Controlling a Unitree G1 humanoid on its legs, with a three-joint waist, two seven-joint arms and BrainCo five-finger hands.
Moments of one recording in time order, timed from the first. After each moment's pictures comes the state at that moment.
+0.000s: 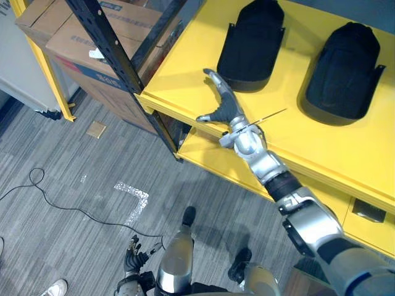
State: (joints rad) left arm 0.33 0.07 -0.05 0.45 -0.30 -0.17 0.23; right arm -0.88 -0.20 0.46 0.34 -0.21 -0.22 -0.21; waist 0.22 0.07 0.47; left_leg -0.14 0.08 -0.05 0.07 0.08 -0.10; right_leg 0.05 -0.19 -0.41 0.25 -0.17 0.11
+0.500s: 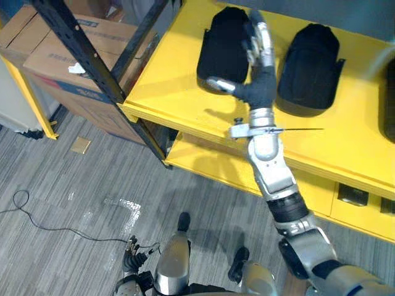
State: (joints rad) left arm 0.33 0.07 -0.02 0.45 -0.30 -0.15 0.25; right arm -0.71 -0.13 0.18 0.11 -0.04 -0.09 -0.35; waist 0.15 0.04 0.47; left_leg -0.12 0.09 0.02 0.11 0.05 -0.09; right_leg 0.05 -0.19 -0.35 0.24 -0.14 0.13
